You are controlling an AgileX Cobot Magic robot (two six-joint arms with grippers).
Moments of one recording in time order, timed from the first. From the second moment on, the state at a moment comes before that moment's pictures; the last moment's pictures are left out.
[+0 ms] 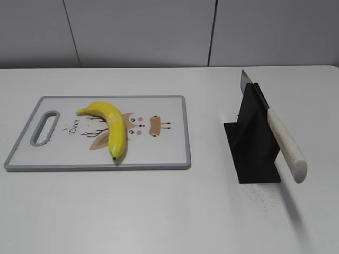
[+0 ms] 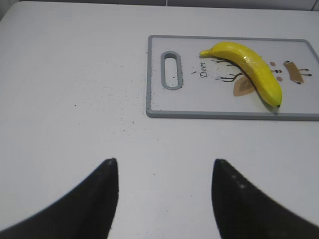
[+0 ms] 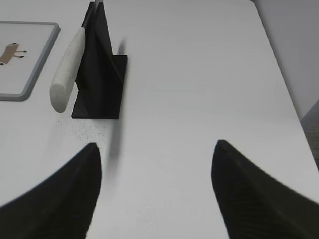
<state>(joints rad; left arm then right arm) -0.02 -0.01 -0.47 -0.05 1.08 0.09 0.04 -0.01 -0.50 0.03 1.05 0.00</state>
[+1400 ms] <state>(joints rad) -0.02 -0.01 -0.47 -0.05 1.08 0.09 0.04 -0.01 -0.50 0.03 1.05 0.00</state>
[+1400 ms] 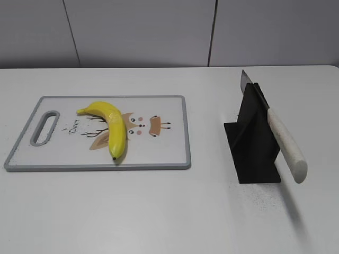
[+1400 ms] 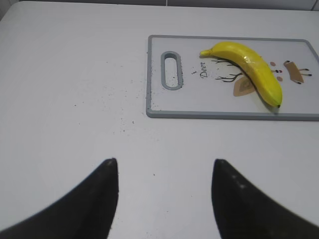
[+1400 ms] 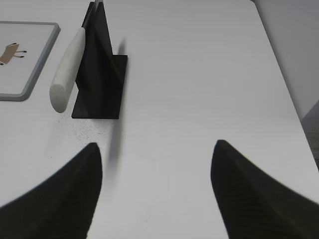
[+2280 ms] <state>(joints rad) -0.02 -0.01 -0.47 -0.05 1.08 0.09 0.18 0.65 -0.76 0.09 1.08 0.05</state>
